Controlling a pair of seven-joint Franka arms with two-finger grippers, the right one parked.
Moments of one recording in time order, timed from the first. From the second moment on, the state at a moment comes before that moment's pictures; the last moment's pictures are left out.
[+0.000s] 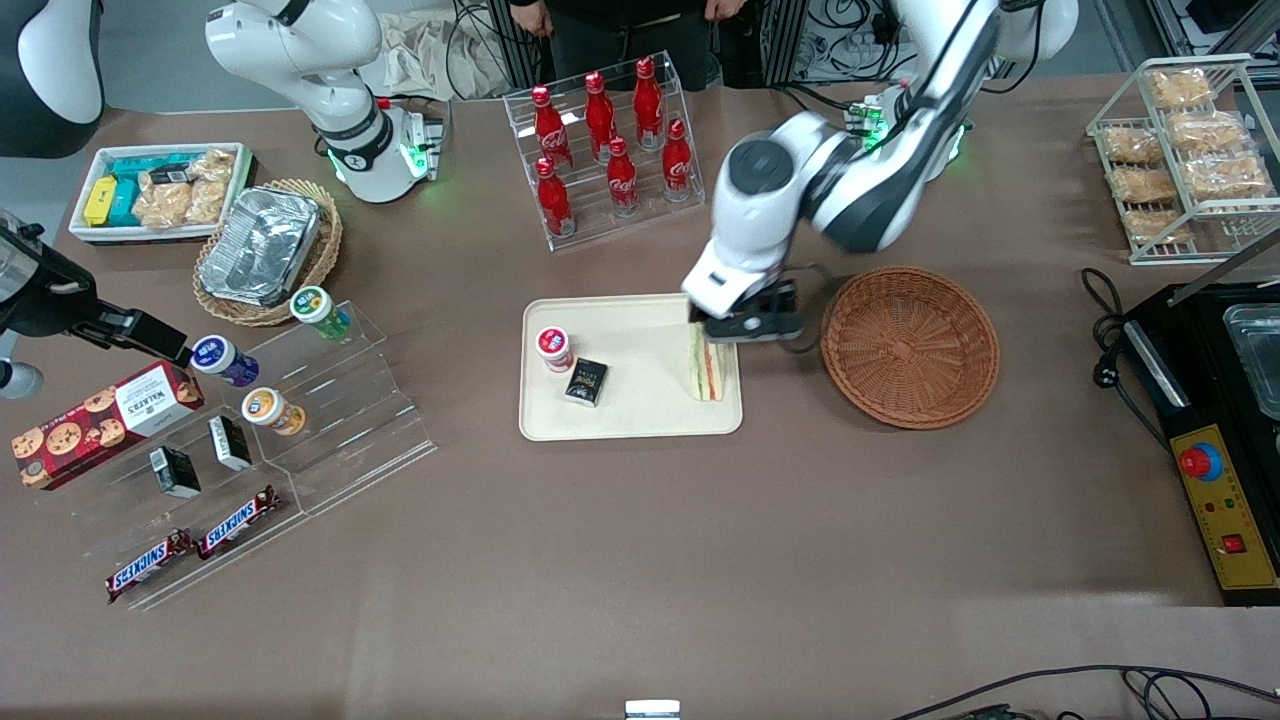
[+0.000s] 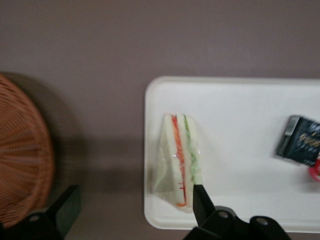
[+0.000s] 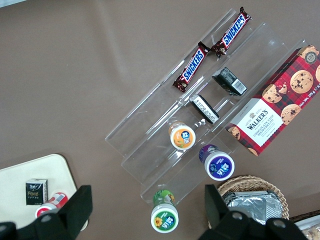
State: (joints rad) arm -0.47 0.13 -0.23 -2.02 0.12 2.21 -0.83
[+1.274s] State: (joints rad) arm -0.04 -0.16 -0.20 -1.88 0.01 1.76 -0.20
